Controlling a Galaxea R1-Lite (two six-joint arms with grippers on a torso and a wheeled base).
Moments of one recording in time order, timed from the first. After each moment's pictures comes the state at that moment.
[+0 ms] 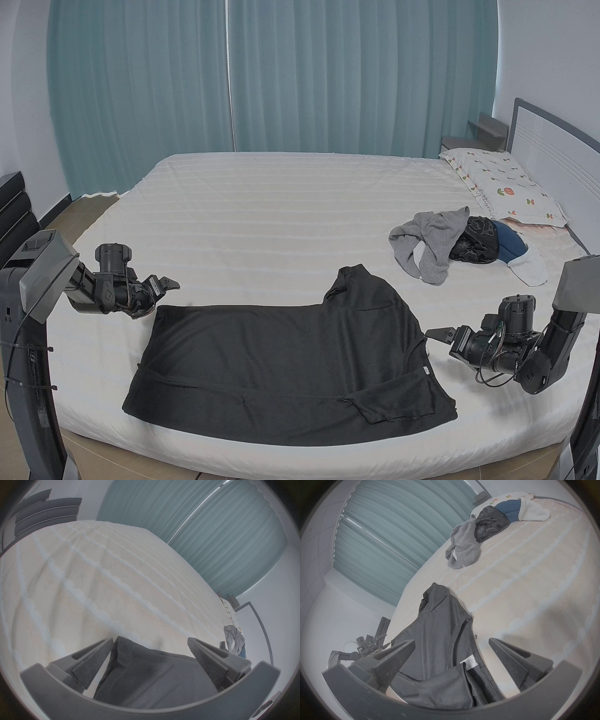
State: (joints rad) left arm 0.13 2.42 -1.33 -0.39 -0.30 -0.53; right arm 0.12 2.17 -0.41 -1.19 0.29 0.69
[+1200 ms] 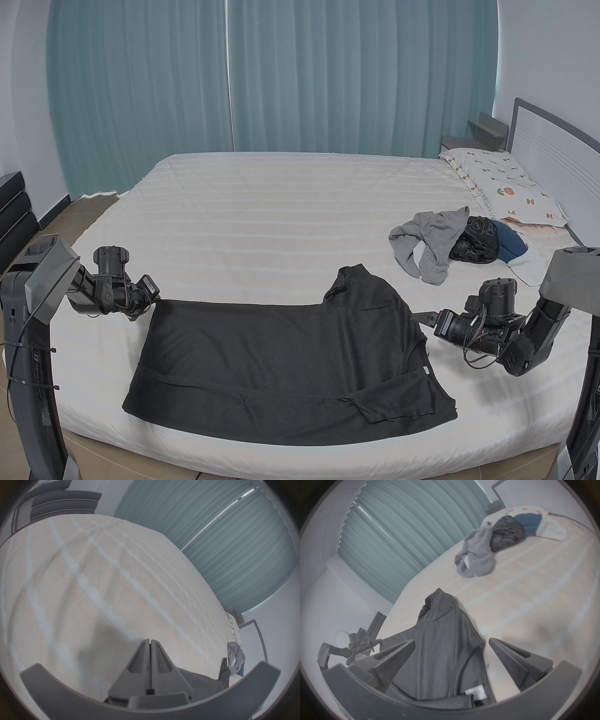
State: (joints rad) left arm 0.15 2.46 -1.37 -0.38 -0.24 -0.67; right arm 0.18 2.22 -0.68 -1.04 0.19 0.57
